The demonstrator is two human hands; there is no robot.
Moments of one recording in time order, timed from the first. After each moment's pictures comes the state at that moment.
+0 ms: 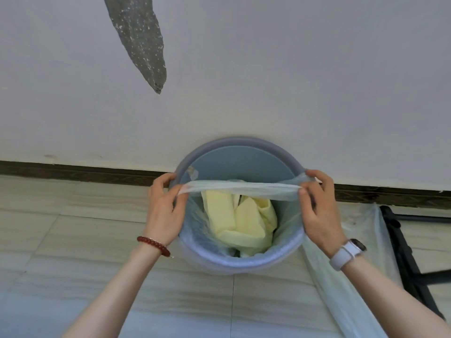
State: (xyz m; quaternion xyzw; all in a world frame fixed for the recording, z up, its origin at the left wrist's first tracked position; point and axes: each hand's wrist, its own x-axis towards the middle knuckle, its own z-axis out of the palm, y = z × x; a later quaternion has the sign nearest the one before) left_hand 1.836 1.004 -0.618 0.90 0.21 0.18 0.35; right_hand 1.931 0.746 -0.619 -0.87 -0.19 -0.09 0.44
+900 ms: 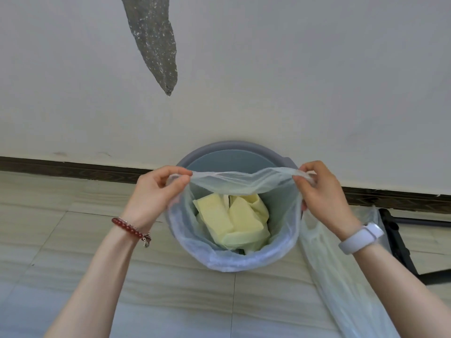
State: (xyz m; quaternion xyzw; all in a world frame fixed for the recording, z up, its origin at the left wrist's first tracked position) left_hand 1.820 1.012 -0.549 0.76 0.19 0.13 0.61; right_hand 1.933 0.757 -0.564 -0.88 -0.13 0.02 0.46
